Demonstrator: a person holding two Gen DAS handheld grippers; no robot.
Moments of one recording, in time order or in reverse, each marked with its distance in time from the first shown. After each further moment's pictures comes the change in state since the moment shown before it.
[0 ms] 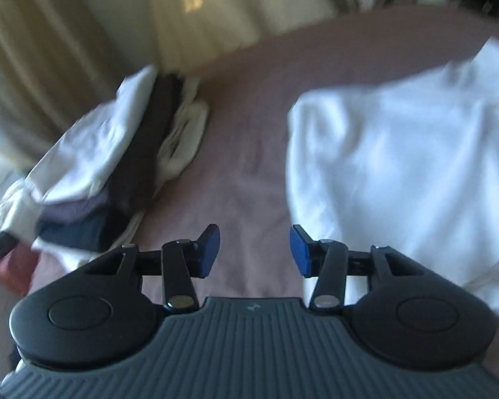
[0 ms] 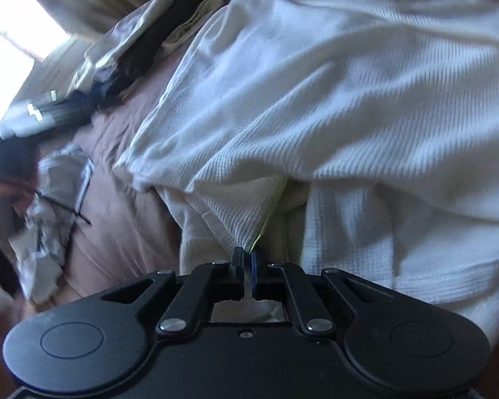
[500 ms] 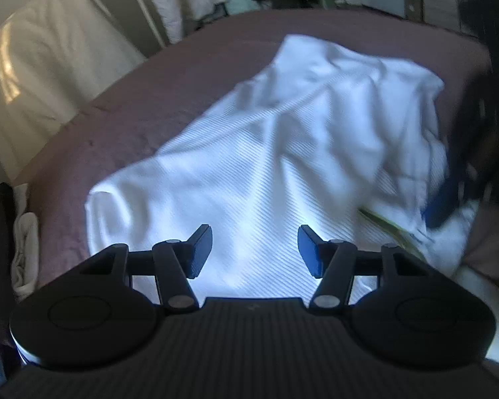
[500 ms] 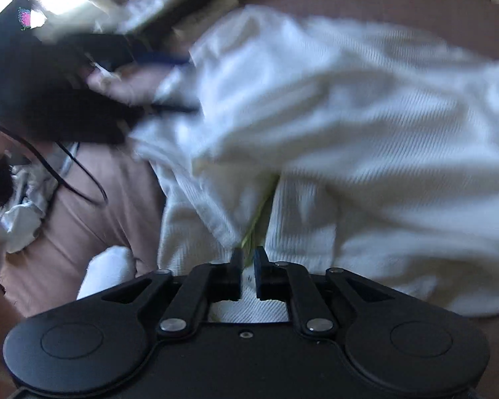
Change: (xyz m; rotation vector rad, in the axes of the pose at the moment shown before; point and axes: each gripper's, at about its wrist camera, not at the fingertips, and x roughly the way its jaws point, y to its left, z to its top) left arm -0.006 -0.107 0.012 0.423 -0.082 -0.475; right arm -0.055 0.006 -0.003 -0.154 -0.075 -0.067
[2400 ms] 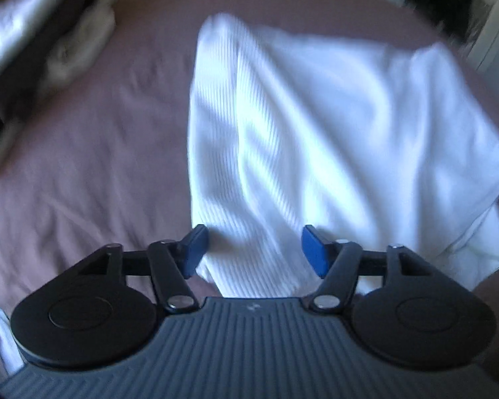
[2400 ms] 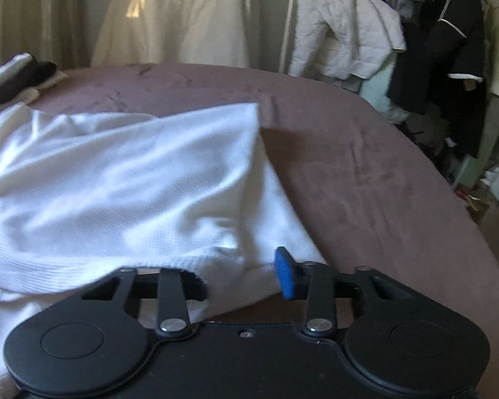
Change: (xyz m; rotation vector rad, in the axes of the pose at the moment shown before) left arm 0.016 0.088 -0.087 -0.688 0.260 0.035; right arm -0.075 -0.129 -0.051 0.066 -0.332 -0.711
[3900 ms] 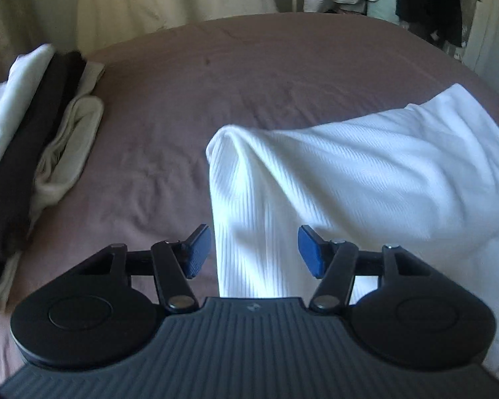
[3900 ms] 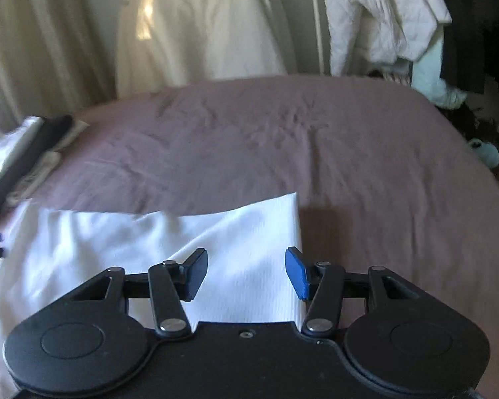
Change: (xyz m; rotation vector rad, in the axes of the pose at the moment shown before) left arm 0.025 0.016 0.101 0.143 -0.210 0.069; right arm 0.105 -0.054 0.143 0.104 0.108 0.189
